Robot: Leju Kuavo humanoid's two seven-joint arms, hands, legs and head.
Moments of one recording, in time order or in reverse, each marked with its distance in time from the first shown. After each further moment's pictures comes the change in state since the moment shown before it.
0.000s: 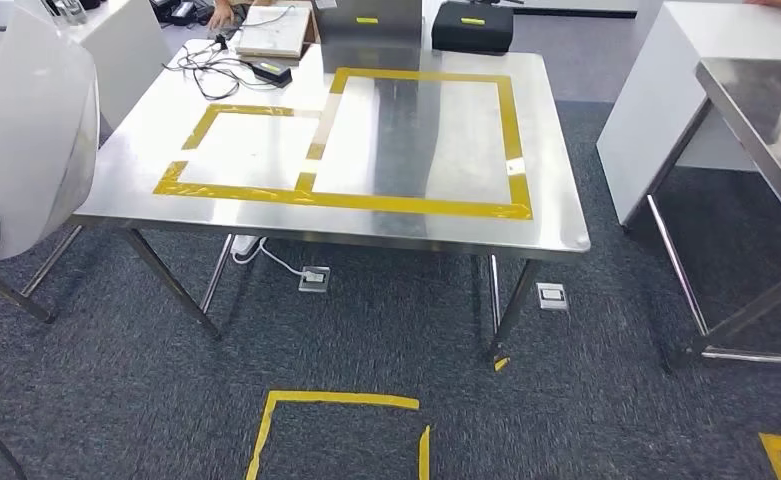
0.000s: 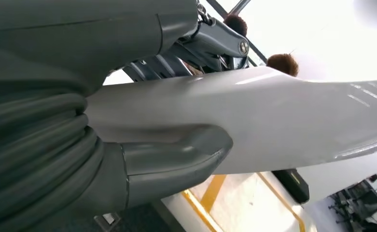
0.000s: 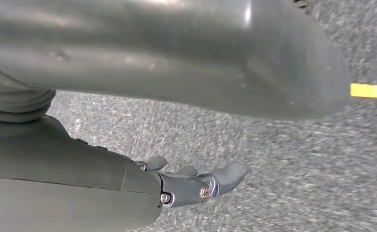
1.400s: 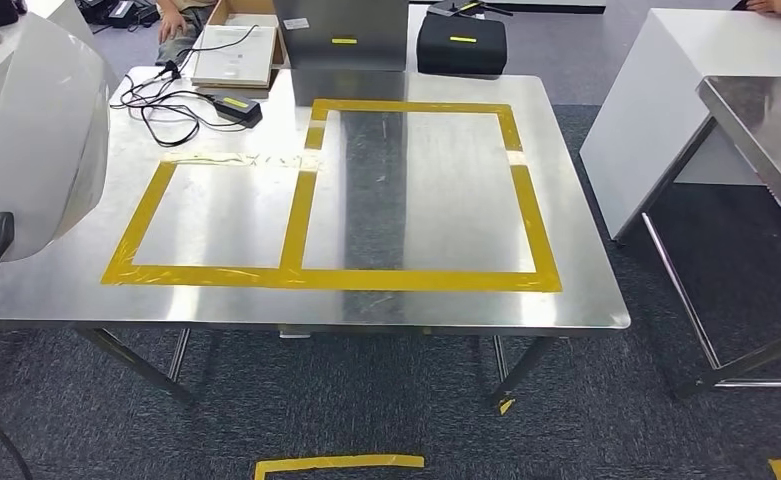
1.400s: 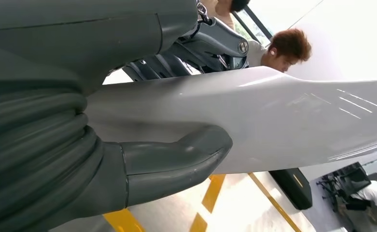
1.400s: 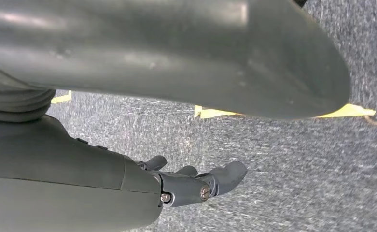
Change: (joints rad) left arm -0.003 -0.023 -0.008 0.030 0.018 -0.008 0.012; right arm -0.001 -0.003 -0.024 0.000 -0.020 0.012 0.038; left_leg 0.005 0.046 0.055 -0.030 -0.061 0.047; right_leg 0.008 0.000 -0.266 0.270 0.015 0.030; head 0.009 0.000
